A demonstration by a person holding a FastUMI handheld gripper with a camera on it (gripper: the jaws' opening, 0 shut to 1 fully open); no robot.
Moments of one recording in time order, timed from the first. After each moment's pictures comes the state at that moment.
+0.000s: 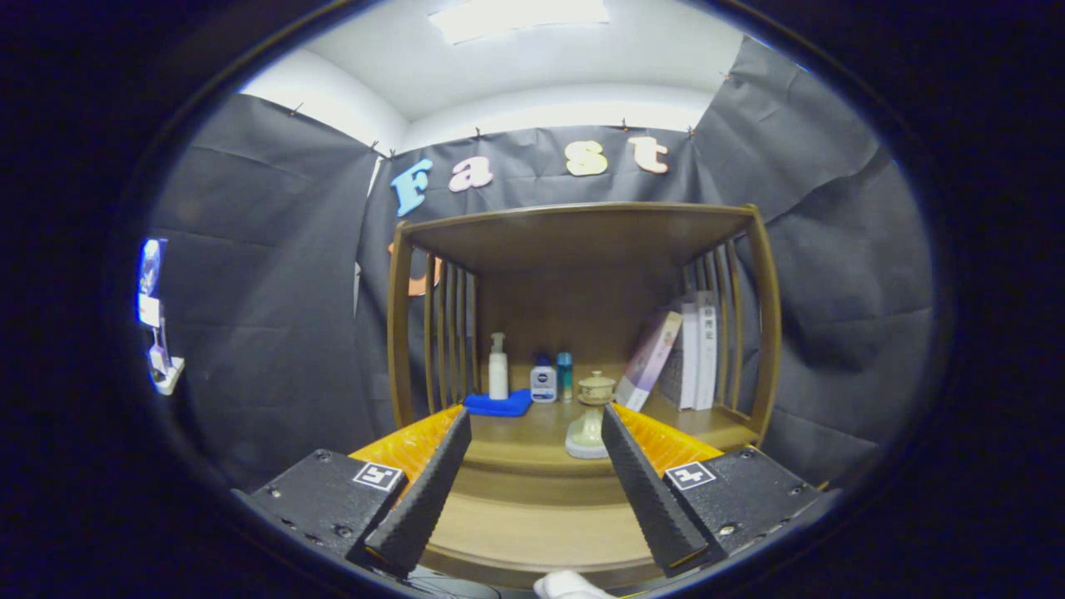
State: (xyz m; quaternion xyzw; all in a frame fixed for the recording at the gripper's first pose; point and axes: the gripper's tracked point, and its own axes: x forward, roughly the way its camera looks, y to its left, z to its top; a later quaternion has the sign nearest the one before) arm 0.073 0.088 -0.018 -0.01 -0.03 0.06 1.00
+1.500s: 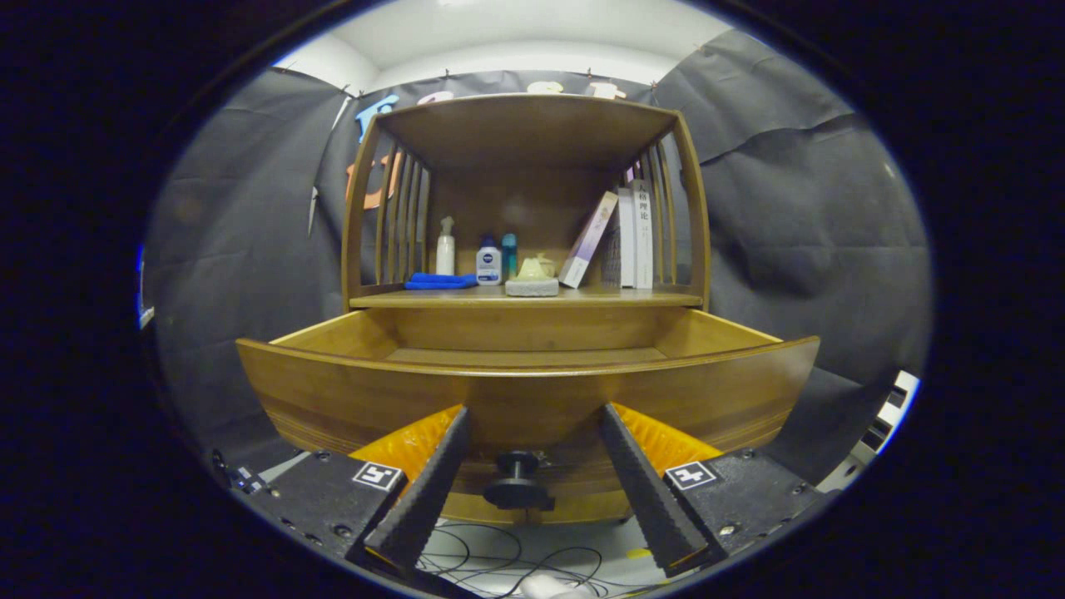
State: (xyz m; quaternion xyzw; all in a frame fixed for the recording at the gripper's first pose) arm 0.042 0.034 -0.194 -0.02 0.09 -0.03 1.00
